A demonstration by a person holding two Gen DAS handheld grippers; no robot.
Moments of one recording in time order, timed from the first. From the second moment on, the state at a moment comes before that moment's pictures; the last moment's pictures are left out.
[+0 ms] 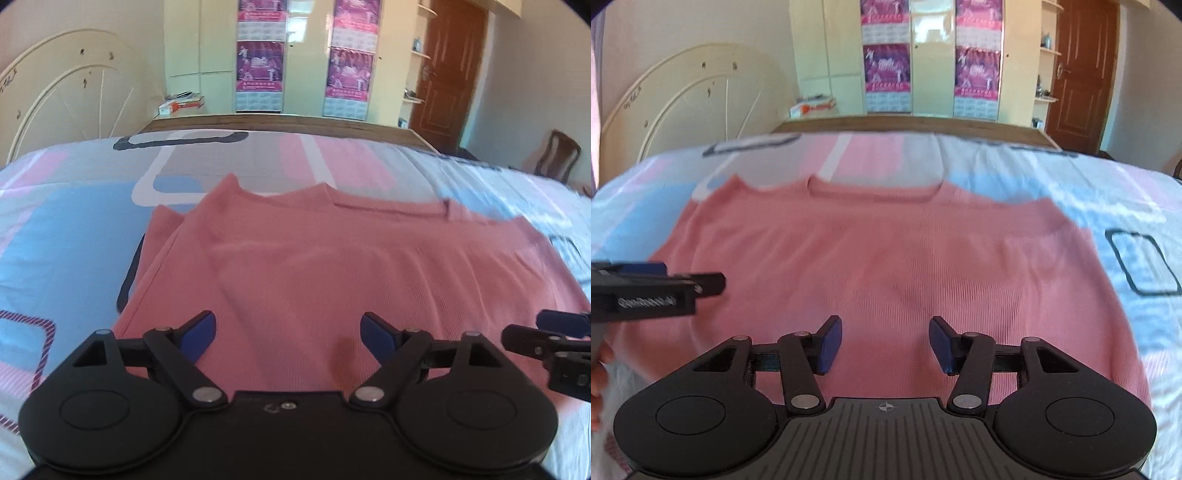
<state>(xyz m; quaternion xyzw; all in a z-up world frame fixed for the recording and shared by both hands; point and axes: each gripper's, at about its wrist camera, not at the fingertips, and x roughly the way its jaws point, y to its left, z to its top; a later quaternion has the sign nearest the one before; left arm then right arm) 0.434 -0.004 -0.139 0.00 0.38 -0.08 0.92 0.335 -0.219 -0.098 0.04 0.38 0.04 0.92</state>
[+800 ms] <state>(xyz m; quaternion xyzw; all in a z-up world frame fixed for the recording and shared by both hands) 0.394 0.037 -0.138 -0.03 0.45 -0.06 0.89 0.334 -0.193 -0.103 0.03 0.40 0.05 0.92</state>
